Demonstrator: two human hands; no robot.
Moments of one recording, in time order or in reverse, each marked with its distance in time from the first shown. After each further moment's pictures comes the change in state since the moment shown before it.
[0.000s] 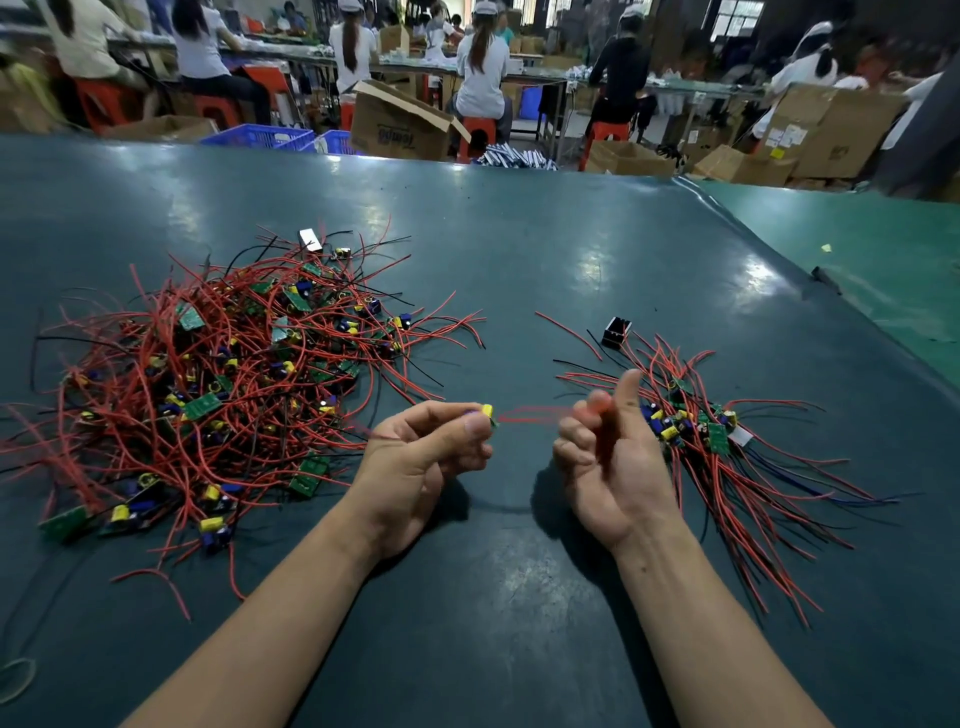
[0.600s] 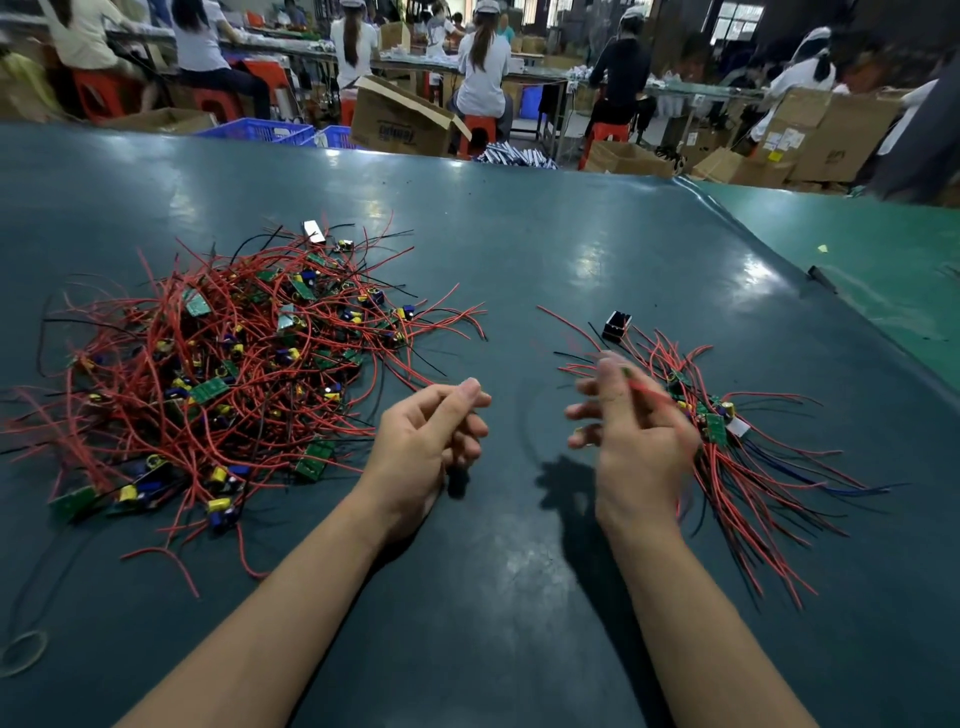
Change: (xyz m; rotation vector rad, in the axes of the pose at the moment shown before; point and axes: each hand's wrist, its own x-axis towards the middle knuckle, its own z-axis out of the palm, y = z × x) left_hand 0.002 -0.006 0.002 0.166 0.069 0.062; right_hand -0.009 0.012 -0.002 -0.571 0.231 -0.622
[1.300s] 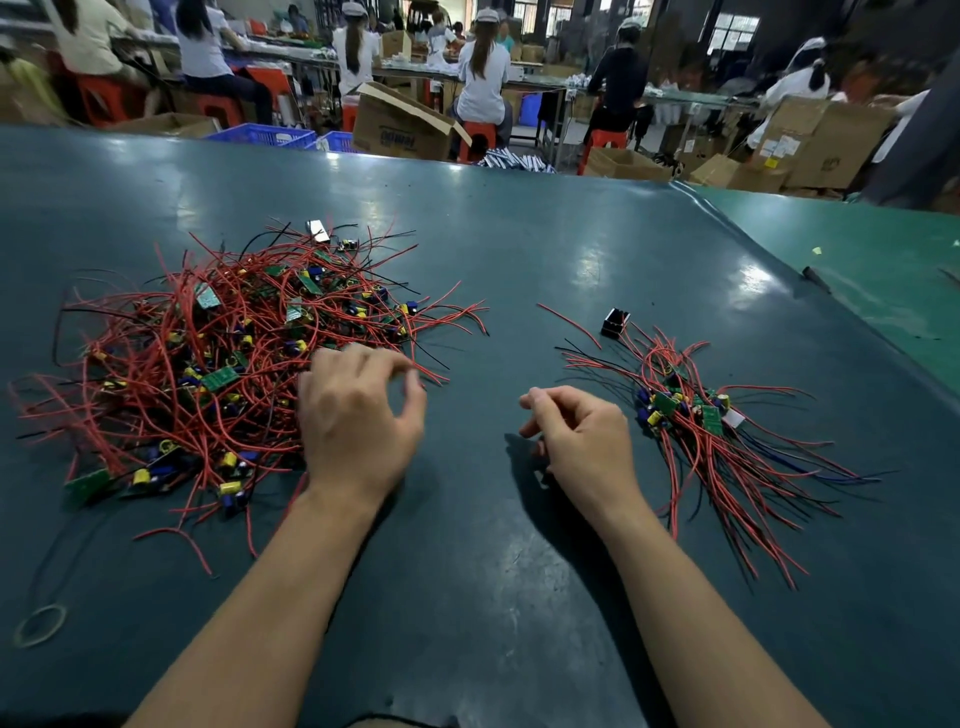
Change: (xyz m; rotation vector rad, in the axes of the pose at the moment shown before) left_hand 0.001 0.016 -0.037 1.347 0.534 0.743; right_hand -0.005 0.018 0.002 -0.556 -0.351 0.001
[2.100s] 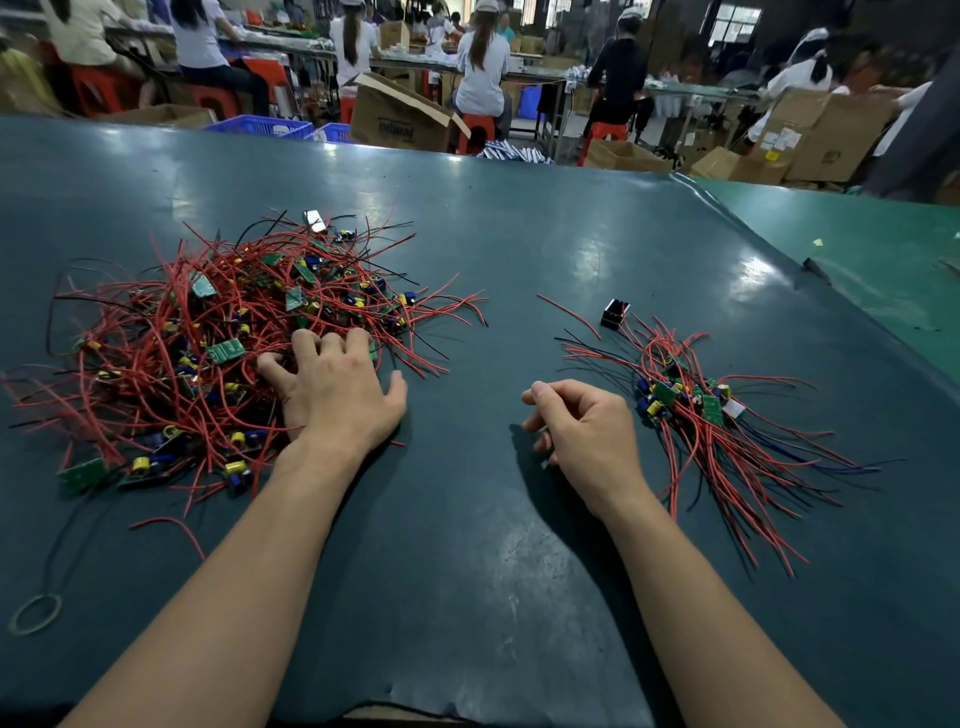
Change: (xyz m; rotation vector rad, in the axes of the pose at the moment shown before) left_hand 0.019 -0.031 0.027 0.480 -0.367 -0.181; right_hand -0.001 0.002 -0.004 0.046 -0.016 0.056
